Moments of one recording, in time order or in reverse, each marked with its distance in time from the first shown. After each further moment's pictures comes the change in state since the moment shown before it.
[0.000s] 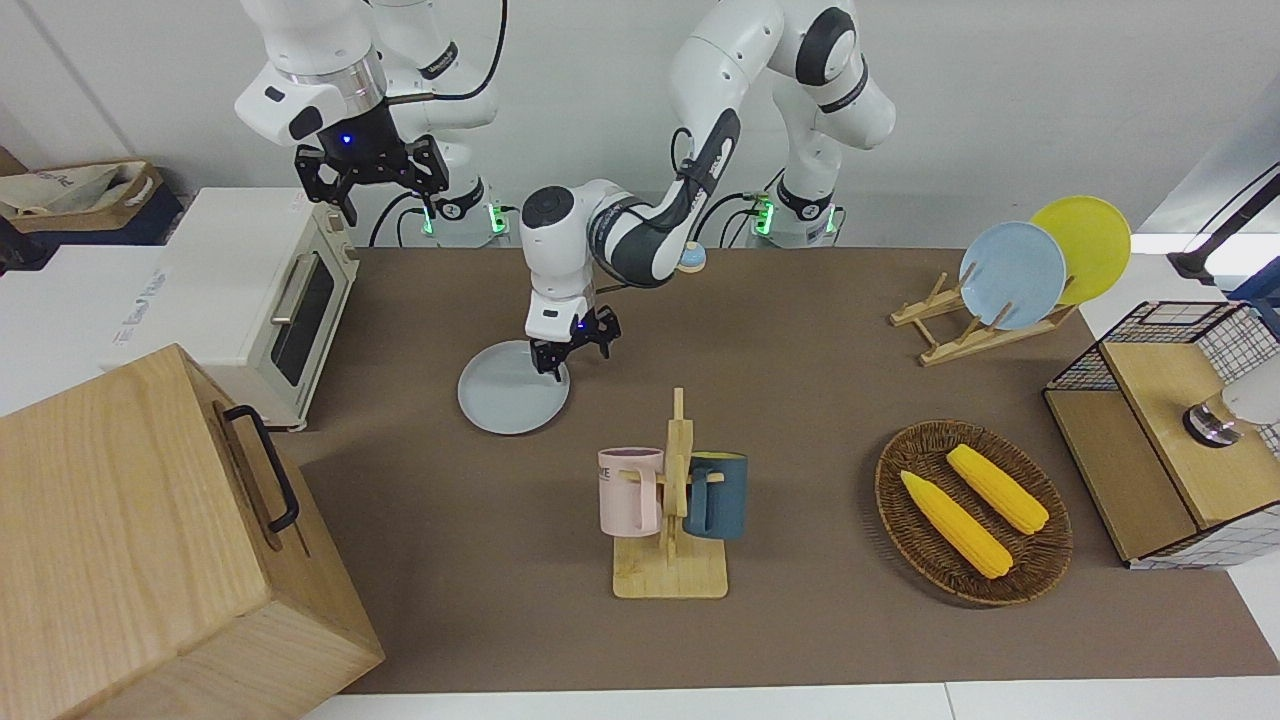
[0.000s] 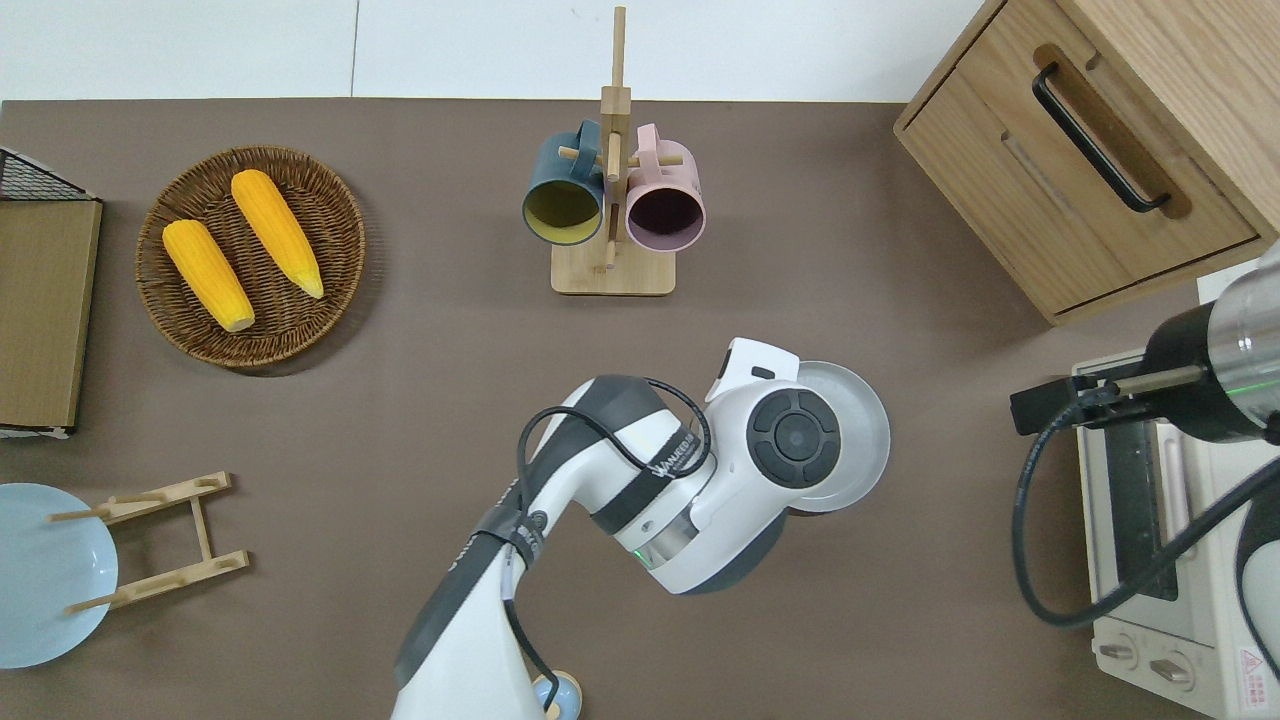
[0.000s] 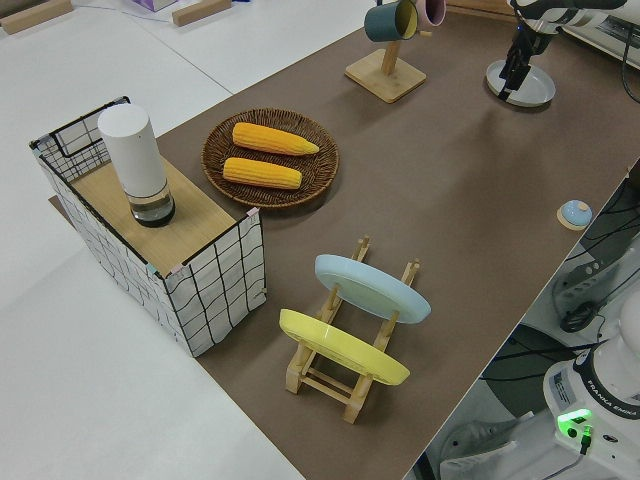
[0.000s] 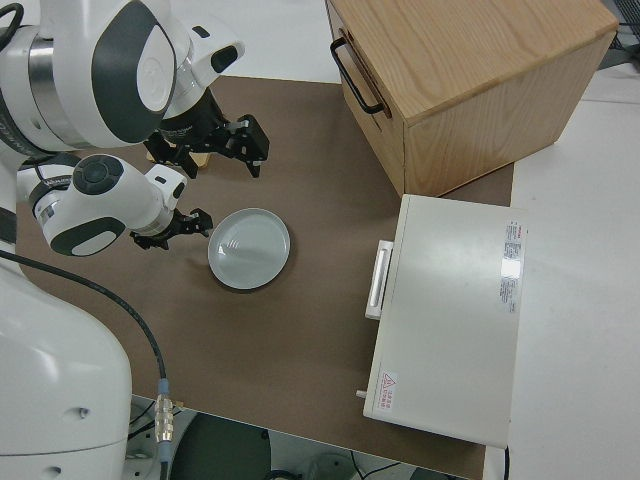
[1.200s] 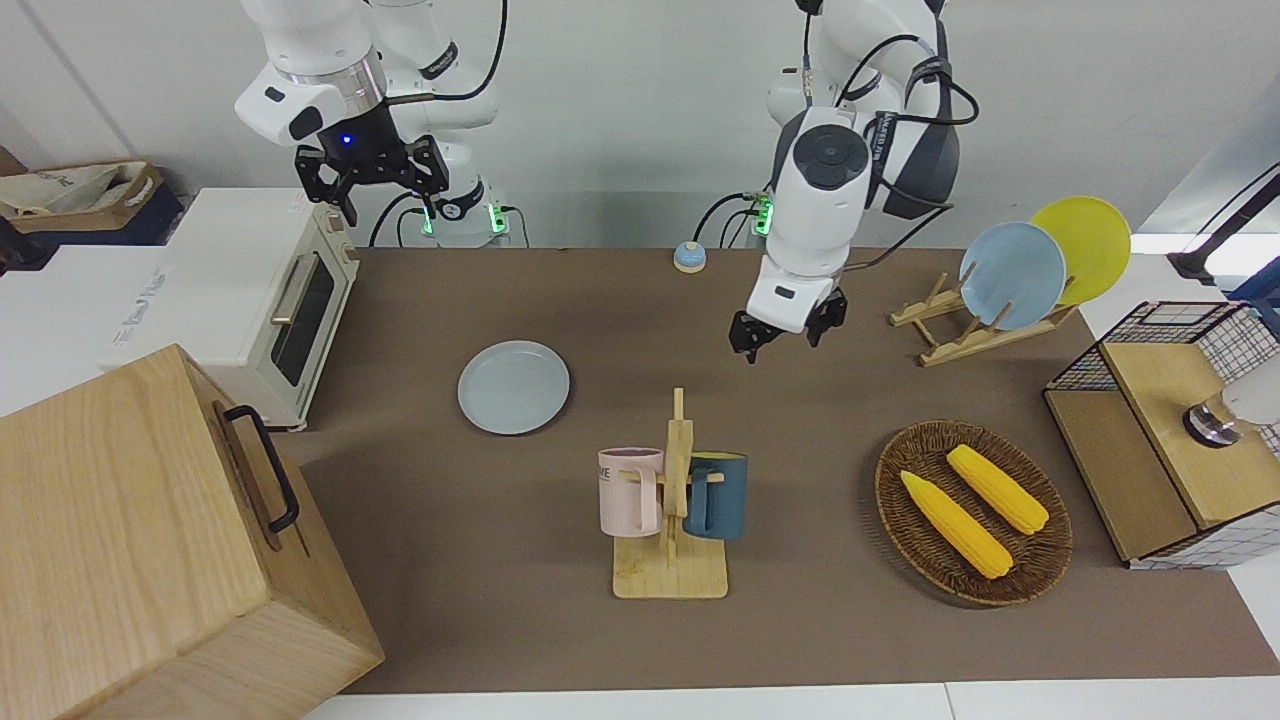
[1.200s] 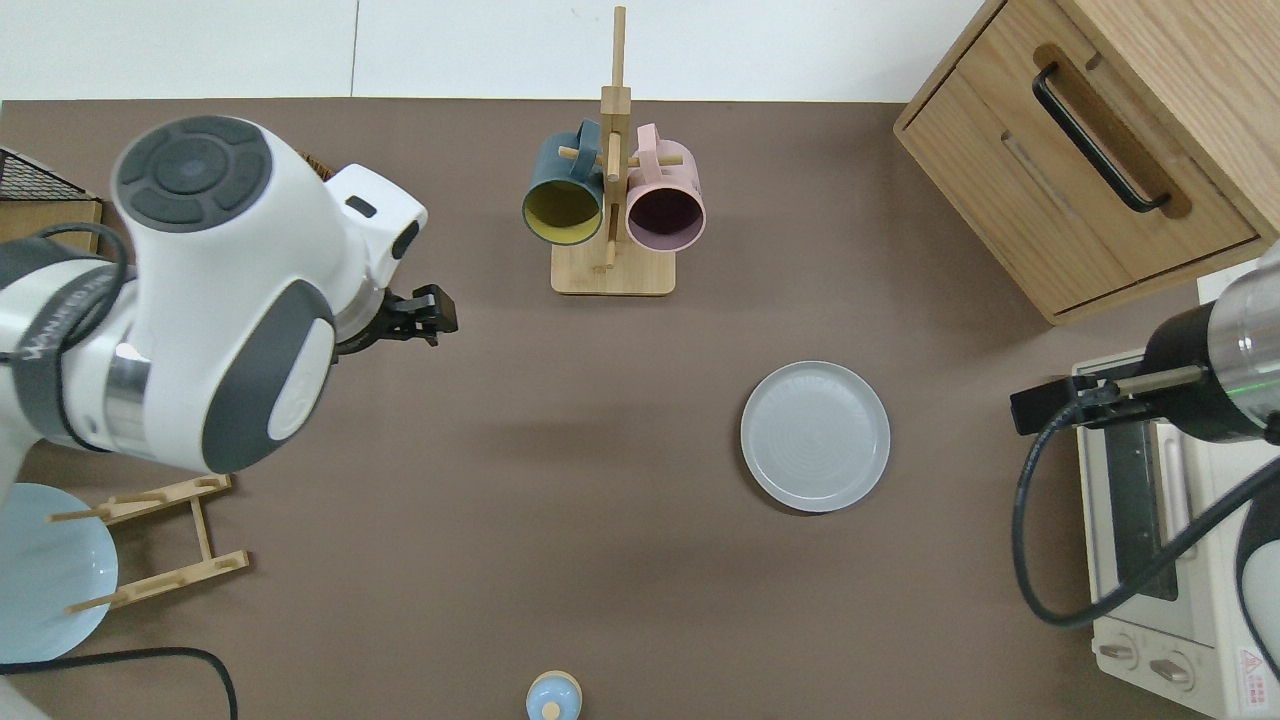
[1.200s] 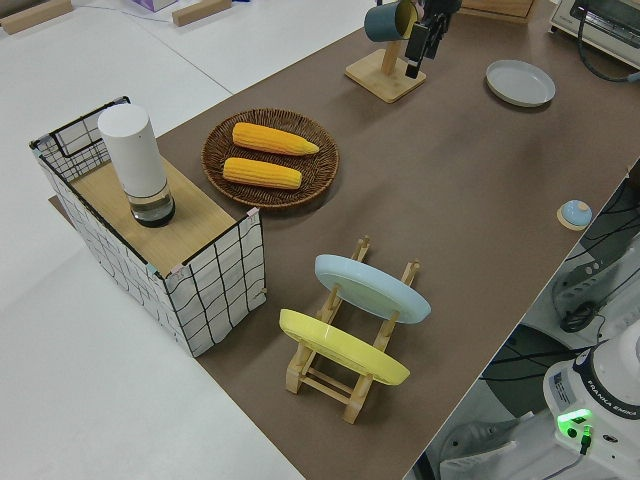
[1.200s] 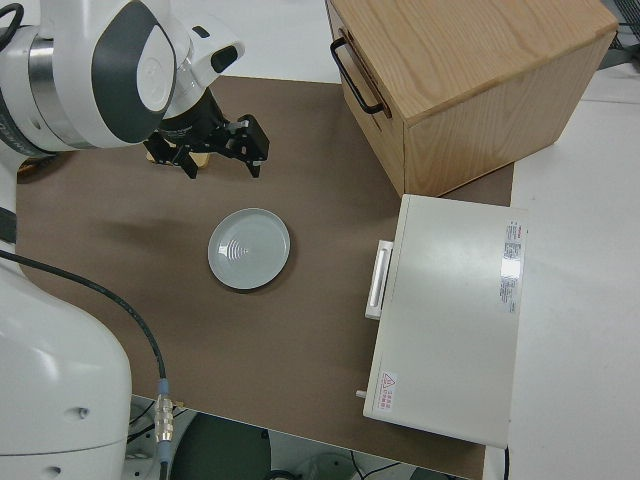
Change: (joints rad) left arm 0.494 -0.263 0.006 0.002 -0.050 -0.331 0.812; right arm 0.000 0.000 0.000 0.000 0.000 0.000 0.000
